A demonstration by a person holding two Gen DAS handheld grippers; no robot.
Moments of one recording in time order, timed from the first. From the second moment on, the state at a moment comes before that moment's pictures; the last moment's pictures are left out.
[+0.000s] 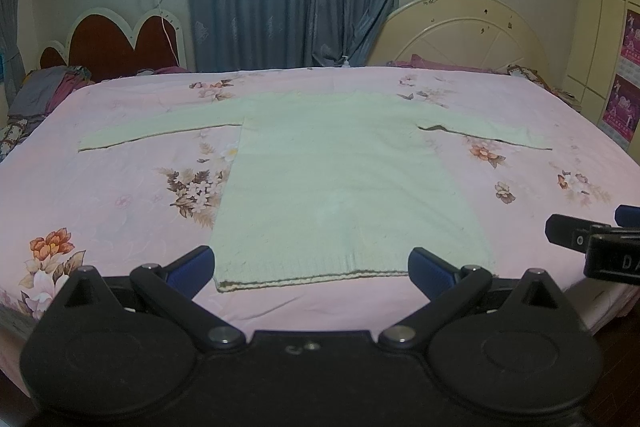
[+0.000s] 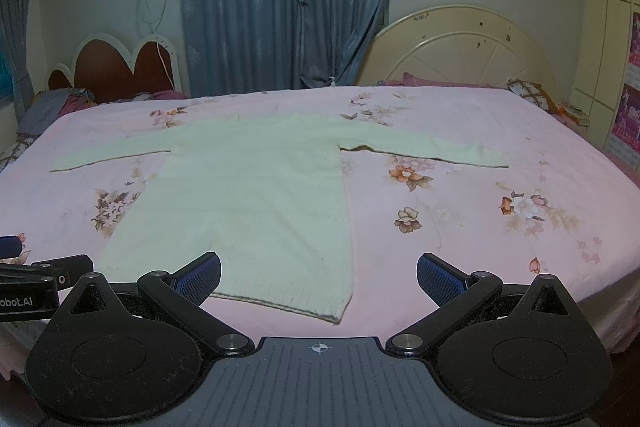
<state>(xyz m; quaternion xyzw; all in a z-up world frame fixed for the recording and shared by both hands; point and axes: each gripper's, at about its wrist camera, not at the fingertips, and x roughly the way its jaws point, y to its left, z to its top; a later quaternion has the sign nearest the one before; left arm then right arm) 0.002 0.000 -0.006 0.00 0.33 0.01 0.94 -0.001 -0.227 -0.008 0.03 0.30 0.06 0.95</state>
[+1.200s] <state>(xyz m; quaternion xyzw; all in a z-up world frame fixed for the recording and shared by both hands) 0.134 0.032 -0.010 0.02 0.32 -0.02 0.95 0.122 -0.210 -0.010 0.03 0.30 0.00 0.95</state>
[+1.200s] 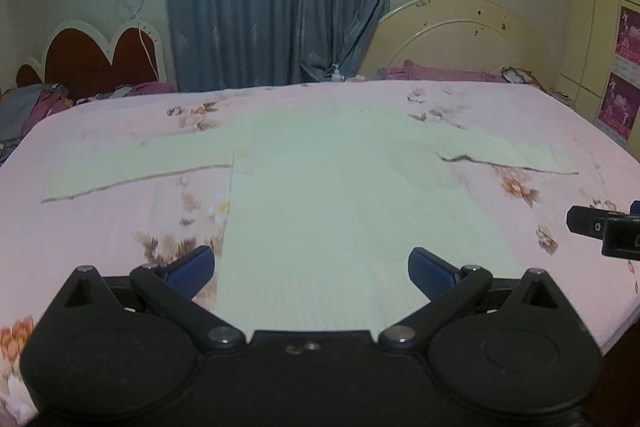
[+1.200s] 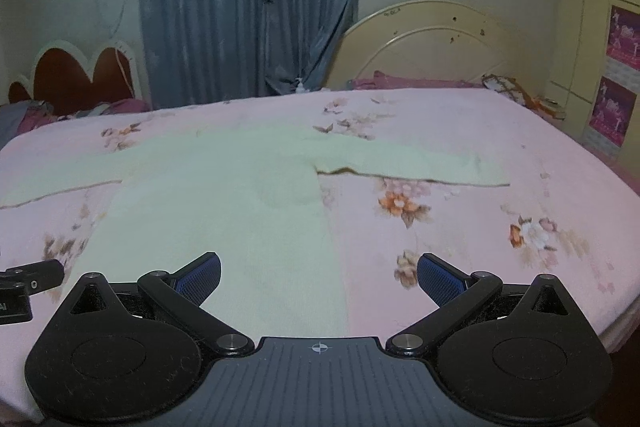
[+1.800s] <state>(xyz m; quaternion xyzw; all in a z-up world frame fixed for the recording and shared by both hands) 0.206 0.030 -0.021 0.01 0.32 -0.05 0.95 0.204 -0.240 -0.014 0.04 0.29 -0.05 0.95</state>
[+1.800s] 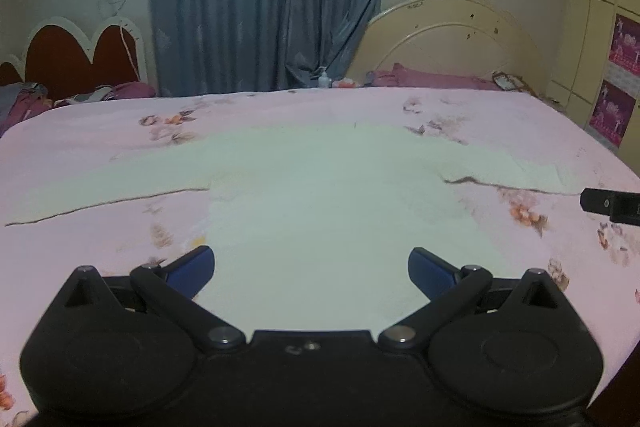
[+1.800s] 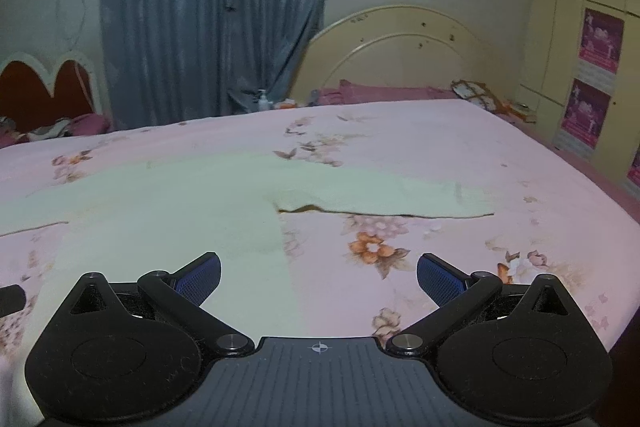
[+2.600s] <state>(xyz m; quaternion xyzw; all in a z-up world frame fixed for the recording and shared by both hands) 0.375 -0.090 -0.080 0.05 0.39 -0.04 0.92 0.372 -0.475 -0.100 0.18 0.32 -0.14 0.92</state>
